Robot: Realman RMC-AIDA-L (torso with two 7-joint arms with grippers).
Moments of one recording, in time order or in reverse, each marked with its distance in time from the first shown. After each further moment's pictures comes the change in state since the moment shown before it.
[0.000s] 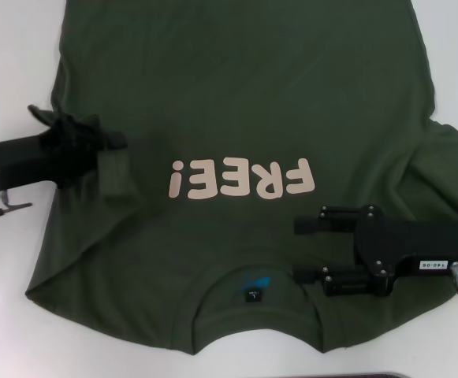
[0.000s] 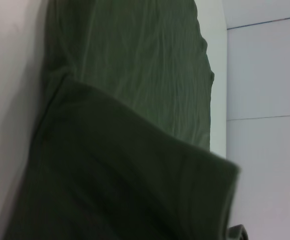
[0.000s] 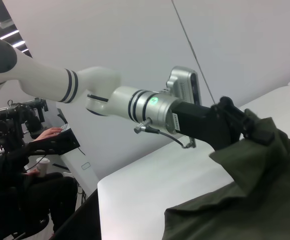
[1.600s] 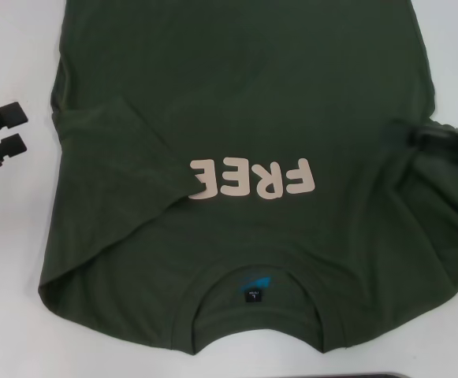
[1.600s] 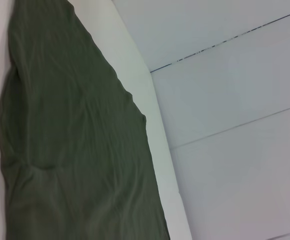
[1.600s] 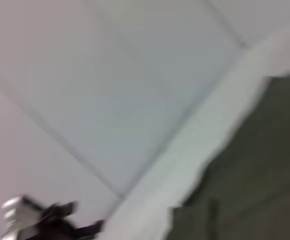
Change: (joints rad) left arm 0.185 0.095 -0.053 0.106 -0.180 0.274 0.251; right arm -0.002 -0.080 0.338 -0.044 -0.006 0.020 0.483
